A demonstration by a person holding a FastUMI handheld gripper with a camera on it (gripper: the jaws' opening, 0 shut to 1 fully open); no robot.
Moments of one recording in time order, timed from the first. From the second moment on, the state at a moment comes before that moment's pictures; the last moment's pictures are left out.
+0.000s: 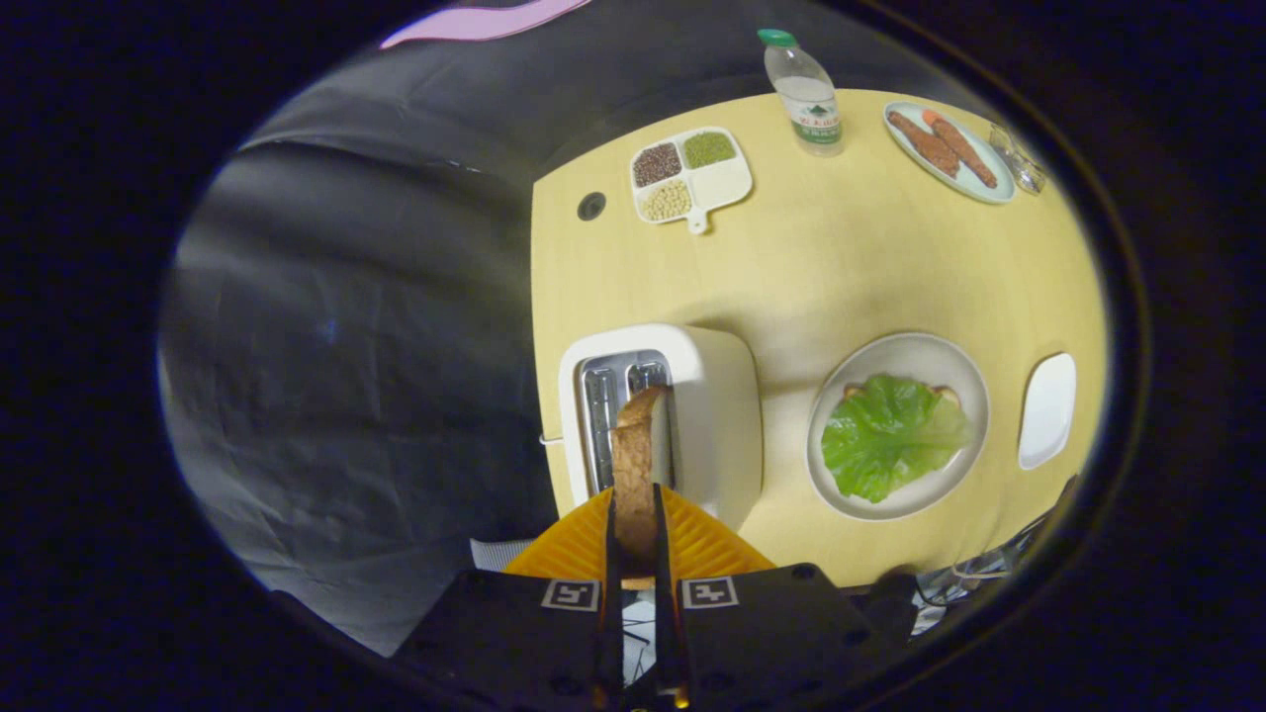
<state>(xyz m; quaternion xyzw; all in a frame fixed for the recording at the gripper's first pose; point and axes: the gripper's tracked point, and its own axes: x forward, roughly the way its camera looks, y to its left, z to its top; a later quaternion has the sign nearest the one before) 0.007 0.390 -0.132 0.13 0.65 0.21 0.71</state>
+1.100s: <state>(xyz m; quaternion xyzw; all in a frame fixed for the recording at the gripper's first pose) 0.038 0.197 -0.158 0.26 0.53 0.32 0.74</state>
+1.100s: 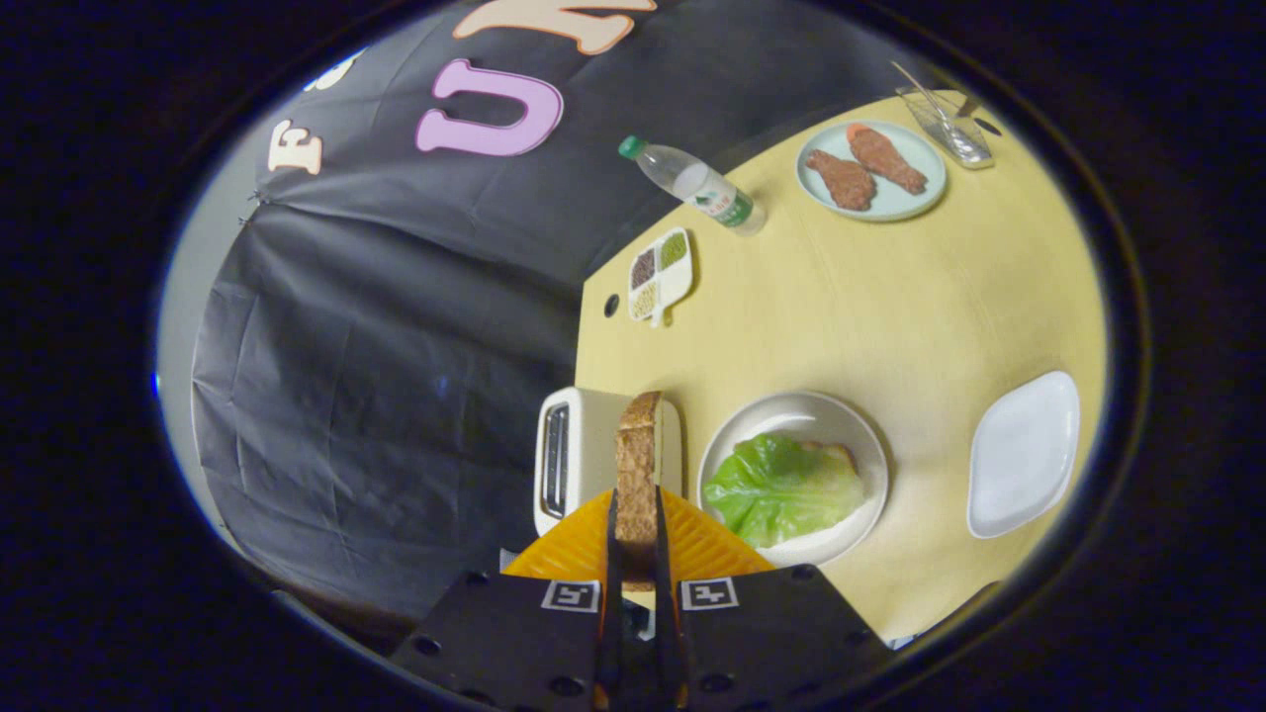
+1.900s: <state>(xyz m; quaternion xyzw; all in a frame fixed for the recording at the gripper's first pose) 0.043 0.161 -0.318 0.19 0.61 0.25 0.73</state>
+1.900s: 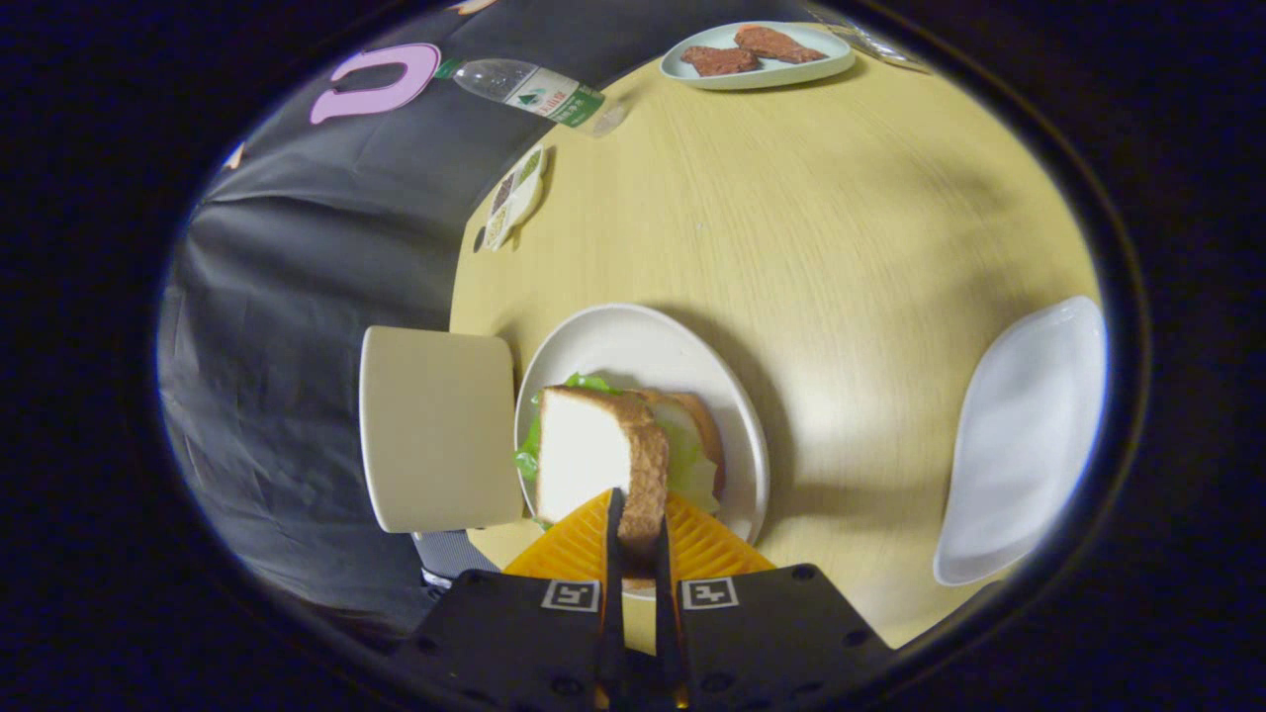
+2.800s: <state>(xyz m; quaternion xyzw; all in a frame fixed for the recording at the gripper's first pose) 0.048 0.133 -0.254 0.18 0.55 0.25 0.78</state>
